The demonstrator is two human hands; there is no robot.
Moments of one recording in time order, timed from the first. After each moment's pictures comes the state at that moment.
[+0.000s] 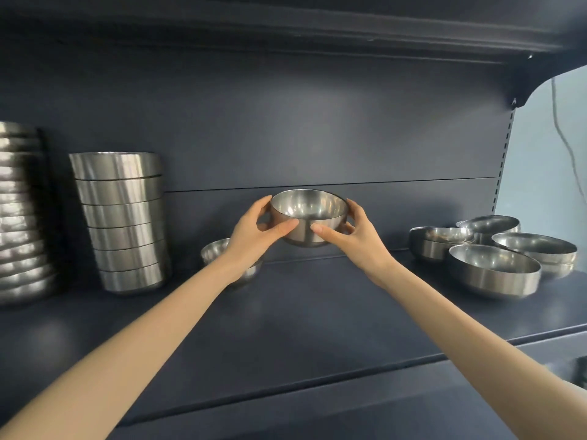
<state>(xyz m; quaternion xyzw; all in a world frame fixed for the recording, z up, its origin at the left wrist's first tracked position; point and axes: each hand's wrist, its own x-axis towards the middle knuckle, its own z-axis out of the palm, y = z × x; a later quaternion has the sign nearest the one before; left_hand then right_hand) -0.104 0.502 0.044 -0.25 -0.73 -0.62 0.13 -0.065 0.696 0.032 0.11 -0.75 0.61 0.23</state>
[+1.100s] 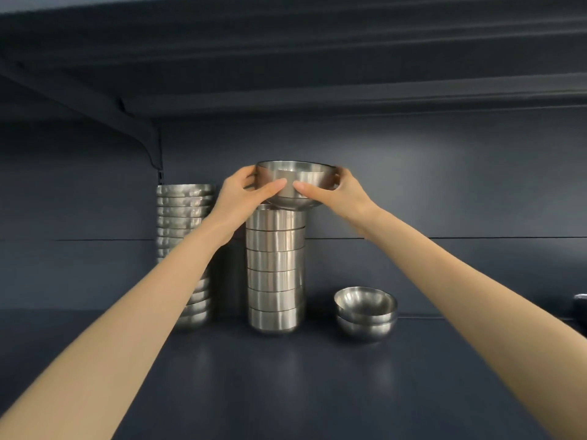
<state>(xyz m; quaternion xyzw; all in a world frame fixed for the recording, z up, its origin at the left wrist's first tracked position) -0.097 0.269 0.181 -0.18 -0.76 -0.55 0.31 -0.120 0.457 0.183 0.23 -0.76 0.57 0.21</state>
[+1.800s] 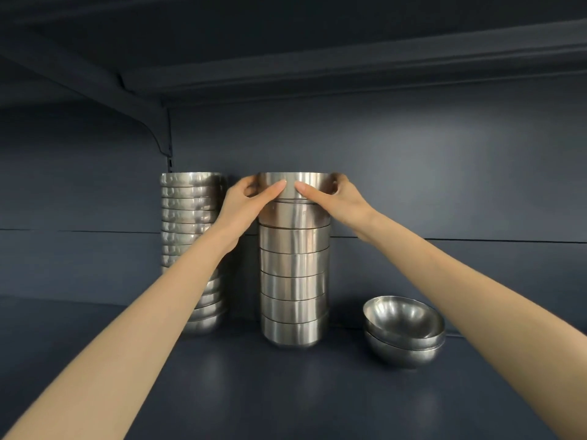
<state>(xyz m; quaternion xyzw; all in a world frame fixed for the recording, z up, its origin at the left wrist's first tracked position) -0.170 0.240 0.155 -0.11 -0.75 -0.57 0.32 -0.208 0.421 0.163 0.25 -0.77 0.57 0.17</state>
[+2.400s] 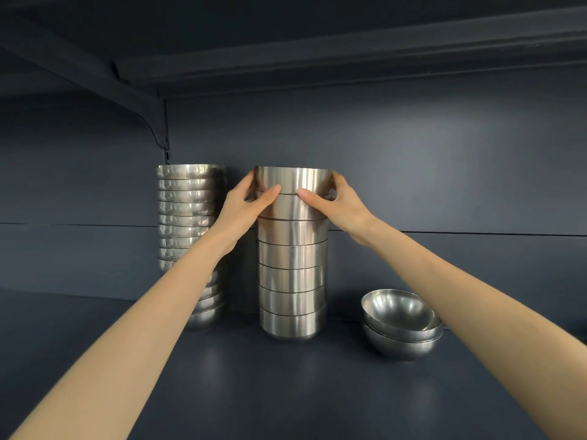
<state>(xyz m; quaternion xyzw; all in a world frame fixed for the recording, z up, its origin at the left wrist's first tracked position) -0.165 0.248 0.140 -0.14 -0.77 -0.54 0.31 -0.219 0.424 0.143 0.28 -0.76 0.56 0.16</state>
